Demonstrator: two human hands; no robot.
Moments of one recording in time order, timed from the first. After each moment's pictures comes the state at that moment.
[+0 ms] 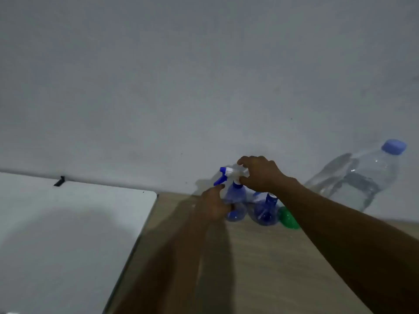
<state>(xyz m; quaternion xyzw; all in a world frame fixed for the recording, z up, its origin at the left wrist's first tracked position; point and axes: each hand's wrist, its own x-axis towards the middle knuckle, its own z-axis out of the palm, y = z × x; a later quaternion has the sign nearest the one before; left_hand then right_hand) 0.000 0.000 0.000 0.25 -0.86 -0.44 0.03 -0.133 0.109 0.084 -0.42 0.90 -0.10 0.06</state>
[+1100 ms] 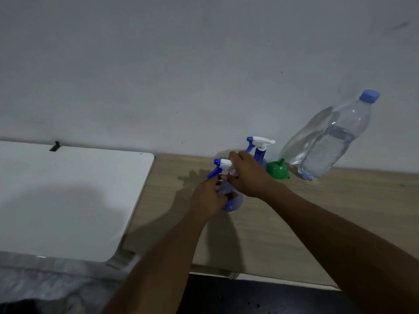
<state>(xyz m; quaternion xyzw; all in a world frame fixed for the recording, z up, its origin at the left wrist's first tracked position) 0.090 0.065 -0.039 0.26 -0.85 -0.46 0.09 -0.014 0.170 0.036 -0.48 0.86 -0.16 0.01</state>
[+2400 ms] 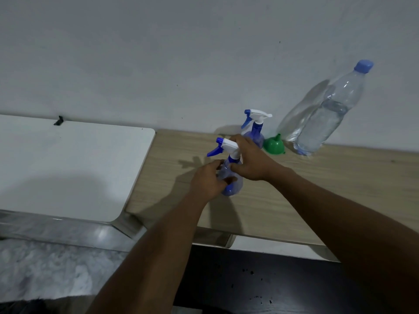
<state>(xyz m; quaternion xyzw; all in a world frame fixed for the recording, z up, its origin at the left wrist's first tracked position) 0.128 0.097 -0.039 0.25 -0.86 -0.43 0.05 0.016 0.212 0.025 -0.46 0.84 -0.26 0.11</state>
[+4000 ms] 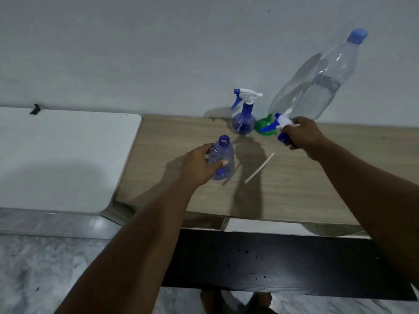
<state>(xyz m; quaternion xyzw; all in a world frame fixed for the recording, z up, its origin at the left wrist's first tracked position) 0.133 0.098 -0.043 0.23 -0.85 -0.47 0.10 -0.069 0.311 0.023 -0.06 0.87 -0.46 0.16</state>
